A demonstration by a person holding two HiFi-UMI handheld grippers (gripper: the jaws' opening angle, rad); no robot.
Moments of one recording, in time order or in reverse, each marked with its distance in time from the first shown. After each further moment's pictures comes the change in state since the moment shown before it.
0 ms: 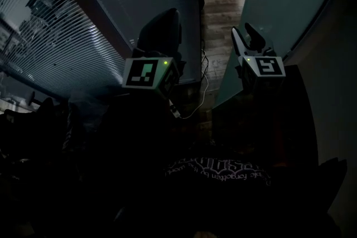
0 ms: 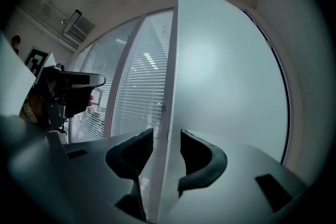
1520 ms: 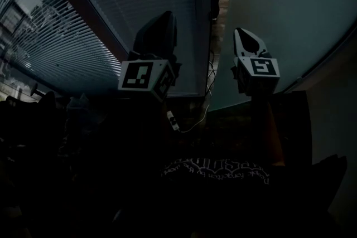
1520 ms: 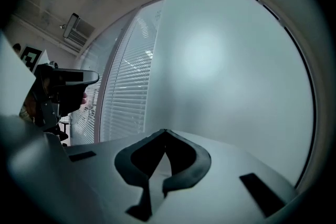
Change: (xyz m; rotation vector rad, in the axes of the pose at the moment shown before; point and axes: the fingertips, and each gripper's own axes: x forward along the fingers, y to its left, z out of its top) left arm 0.090 0.078 -0.034 0.042 0.012 0.141; right arm 0.146 -0.035 -0.016 0.032 0.010 0.089
